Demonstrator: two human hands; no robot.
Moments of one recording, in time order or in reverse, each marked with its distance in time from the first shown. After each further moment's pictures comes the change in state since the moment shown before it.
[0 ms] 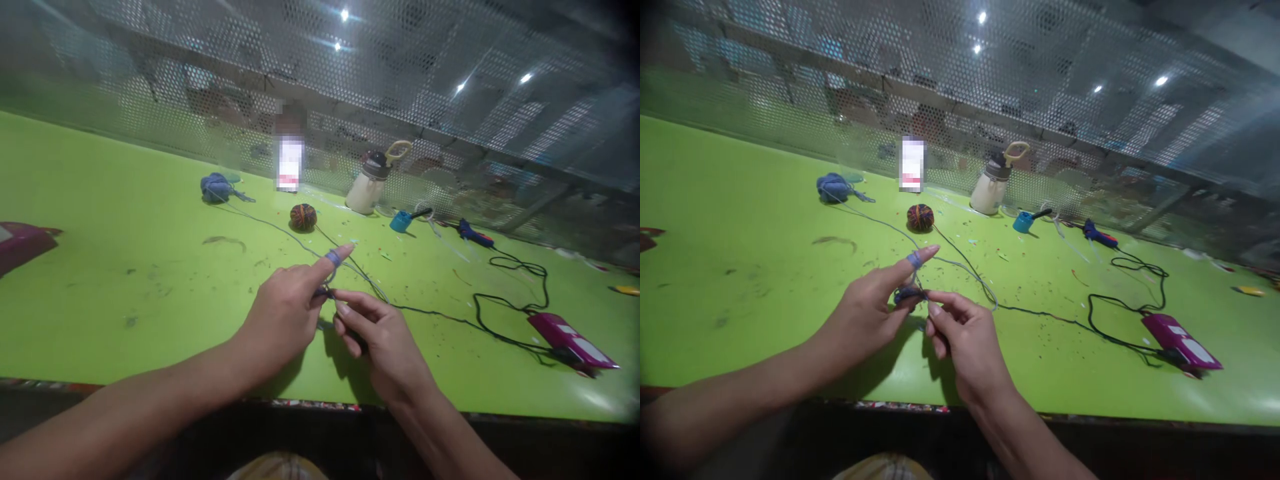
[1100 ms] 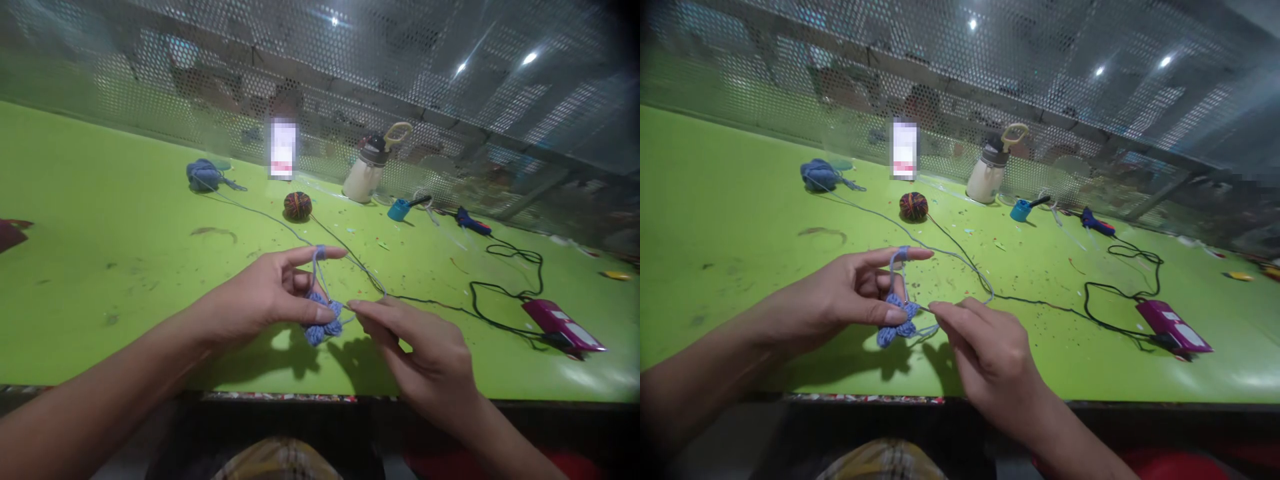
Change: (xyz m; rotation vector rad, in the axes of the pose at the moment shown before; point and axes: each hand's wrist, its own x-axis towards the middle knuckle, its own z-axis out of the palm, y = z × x) left_hand 0.014 0.003 -0.032 -0.992 -0.445 -0.526; right_hand -0.026 -0.027 -0.041 -1.054 -0.166 -0.939
